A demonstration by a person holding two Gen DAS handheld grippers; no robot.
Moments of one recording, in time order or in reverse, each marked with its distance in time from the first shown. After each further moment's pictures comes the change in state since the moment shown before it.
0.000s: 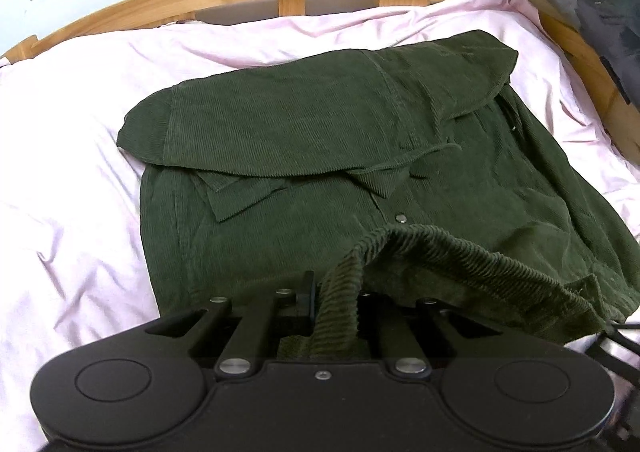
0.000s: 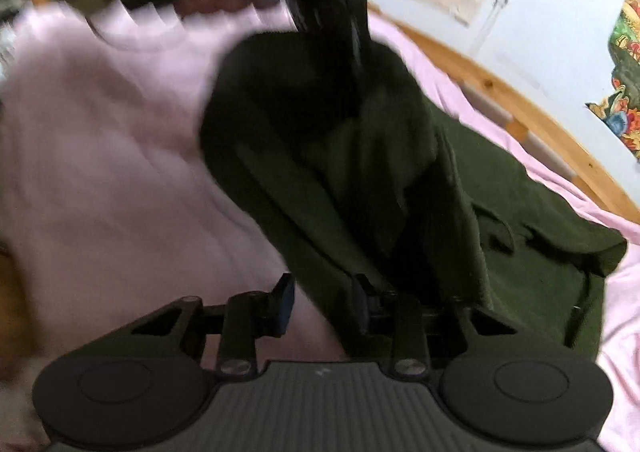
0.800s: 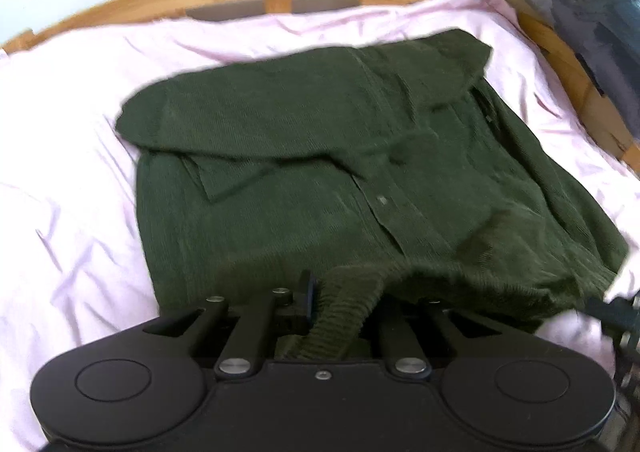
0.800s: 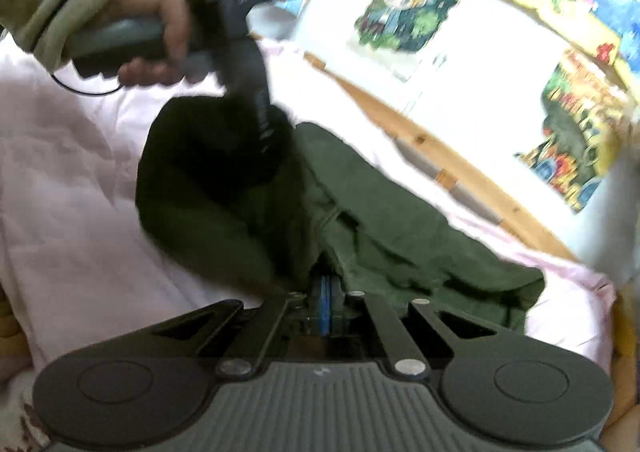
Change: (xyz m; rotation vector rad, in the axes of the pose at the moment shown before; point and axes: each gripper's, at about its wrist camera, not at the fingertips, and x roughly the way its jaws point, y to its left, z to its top) left arm -0.021 0.001 -0.028 0.012 -0.003 -0.083; right arm -0.054 -0.006 0.016 0.021 -0.189 -0.186
